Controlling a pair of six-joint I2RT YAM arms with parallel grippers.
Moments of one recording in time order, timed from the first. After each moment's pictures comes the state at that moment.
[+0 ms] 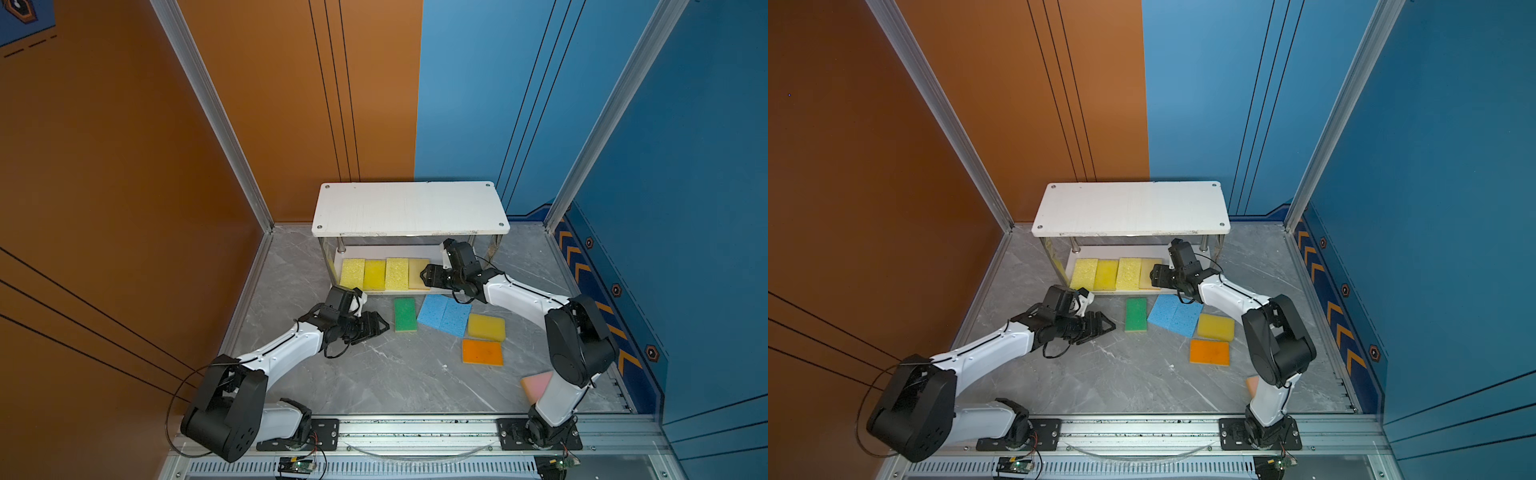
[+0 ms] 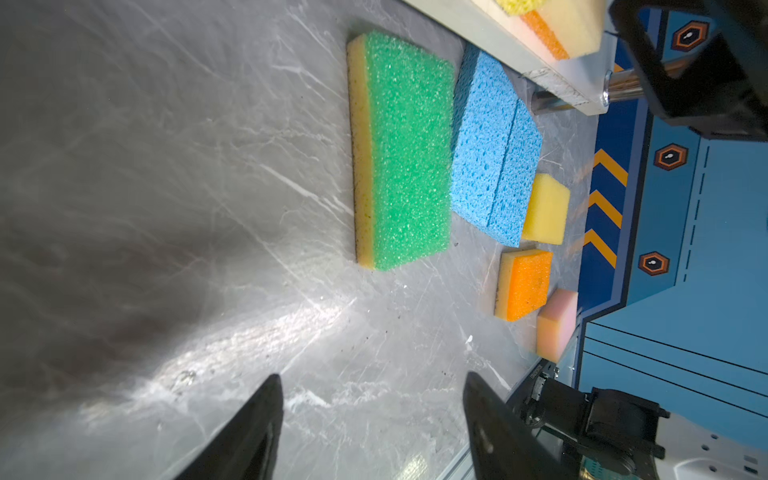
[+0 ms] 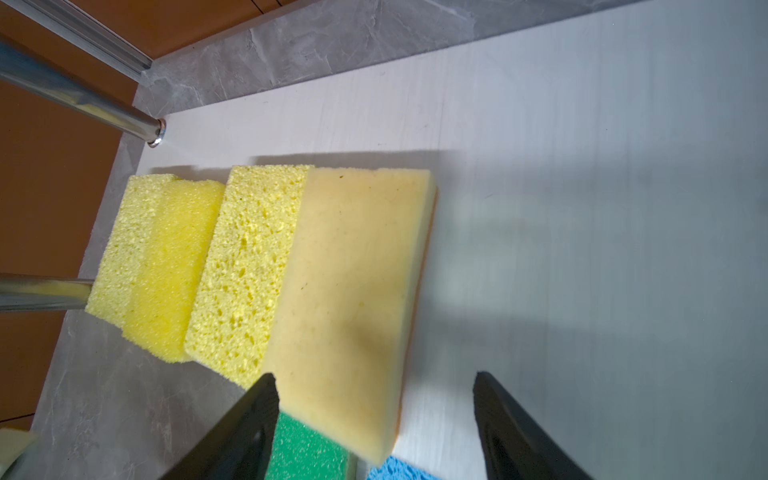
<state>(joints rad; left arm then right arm) -0.41 1.36 0.66 -0.24 0.50 -0.66 0.50 1.71 1.14 -0.17 -0.11 0.52</state>
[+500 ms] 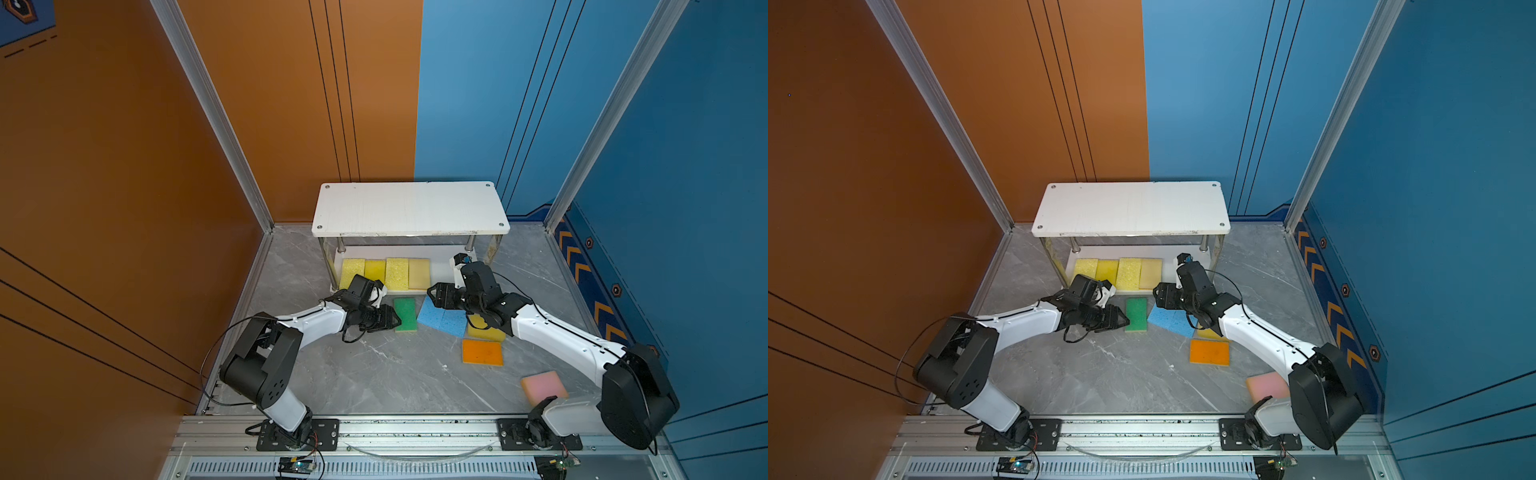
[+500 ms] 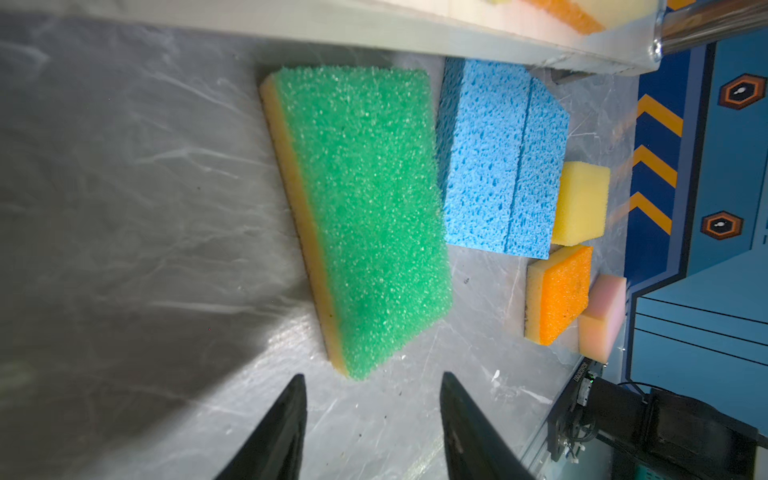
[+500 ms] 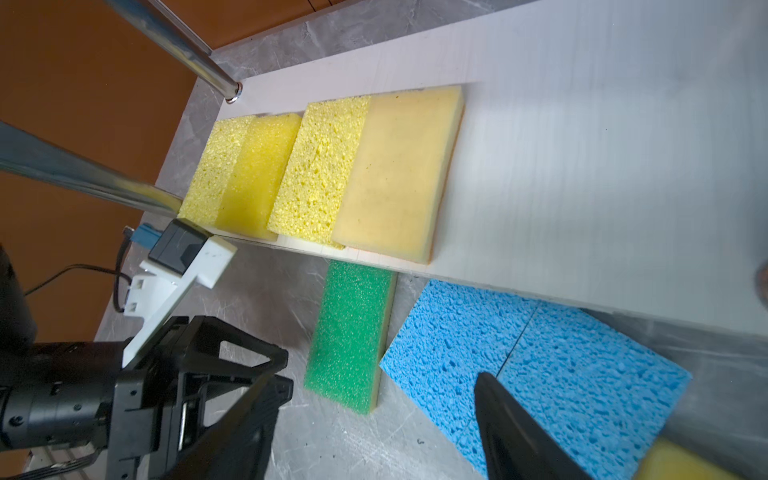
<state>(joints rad) -0.48 1.63 0.85 -0.22 0.48 -0.53 0.59 1.36 0.90 -0.22 -0.08 0.55</state>
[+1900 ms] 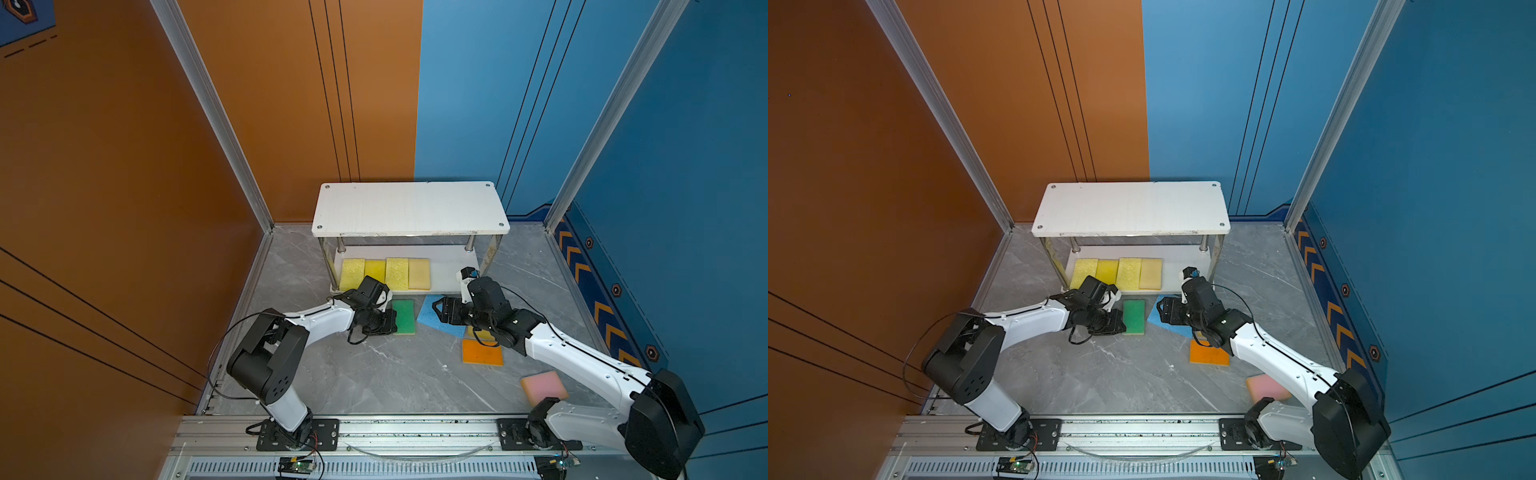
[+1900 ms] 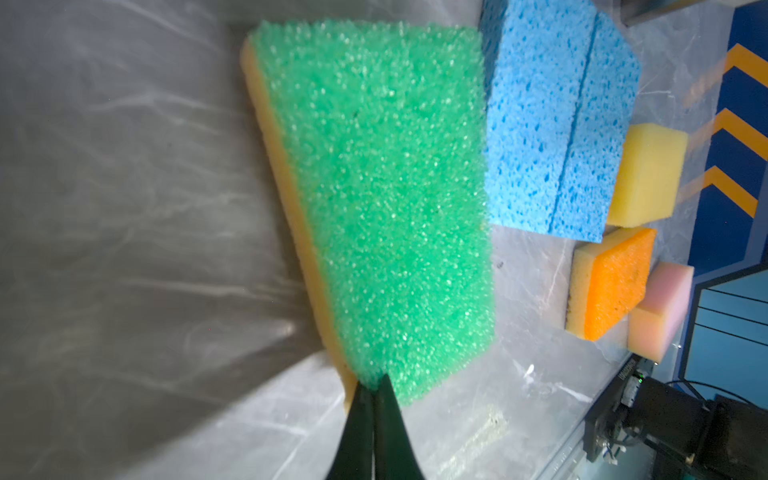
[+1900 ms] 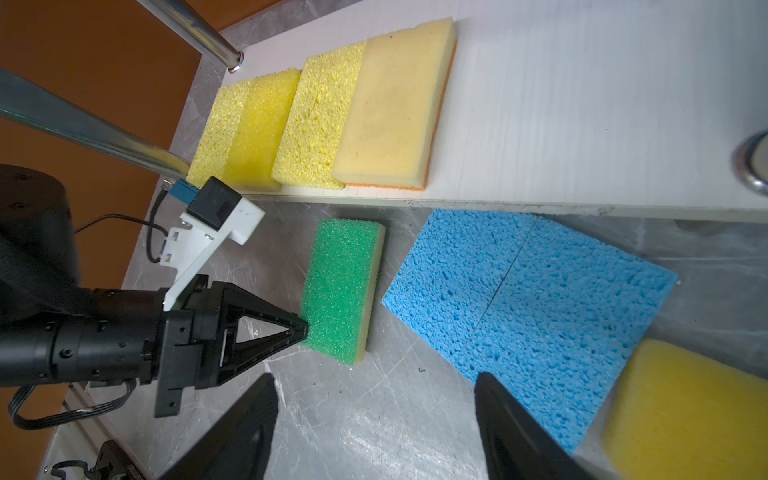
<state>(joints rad) -0.54 1.60 0.85 -0.33 0.41 -0.54 0.64 1.22 0.78 -0.26 -0.07 0.62</state>
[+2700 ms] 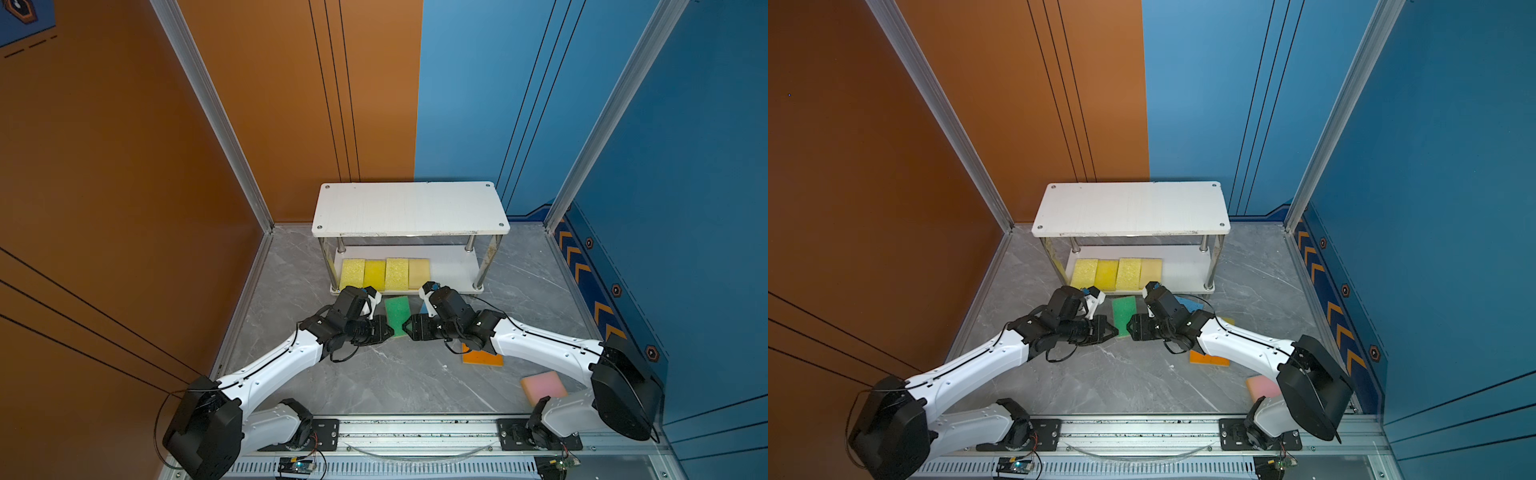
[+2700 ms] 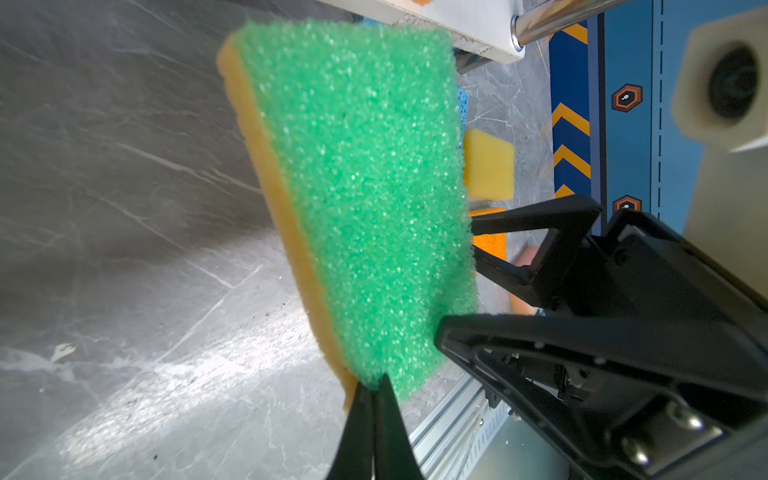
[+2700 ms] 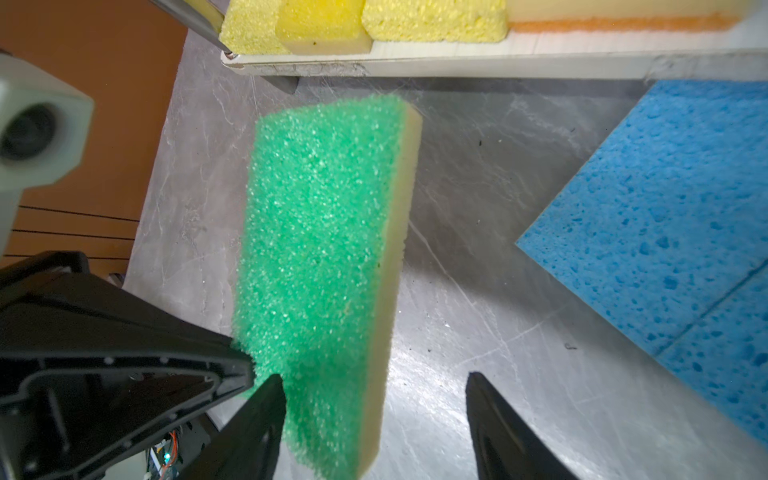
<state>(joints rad) -0.58 1.18 0.70 -0.35 0.43 -0.71 0.85 1.45 0.89 -0.22 -0.13 0.69</state>
